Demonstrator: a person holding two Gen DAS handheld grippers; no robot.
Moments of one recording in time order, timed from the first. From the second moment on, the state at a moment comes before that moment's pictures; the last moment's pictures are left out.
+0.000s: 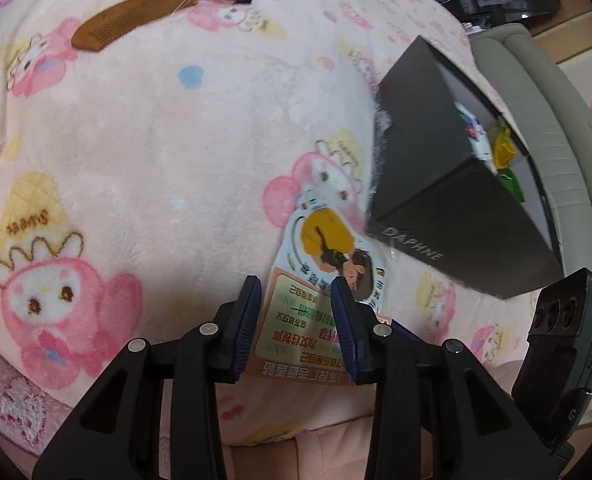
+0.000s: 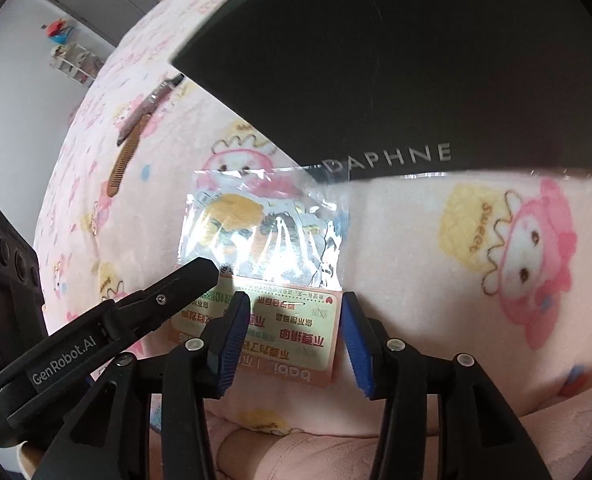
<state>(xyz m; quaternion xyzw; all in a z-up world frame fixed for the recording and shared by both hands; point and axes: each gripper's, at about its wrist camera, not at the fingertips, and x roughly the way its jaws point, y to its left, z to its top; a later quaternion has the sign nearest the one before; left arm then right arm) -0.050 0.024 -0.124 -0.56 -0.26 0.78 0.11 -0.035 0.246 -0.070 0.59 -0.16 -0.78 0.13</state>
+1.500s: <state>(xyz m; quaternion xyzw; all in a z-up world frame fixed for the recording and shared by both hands) -0.190 0.236 -0.028 -0.54 -0.17 0.79 0.25 -0.147 0.378 0.017 0.43 -0.18 -0.88 0.00</state>
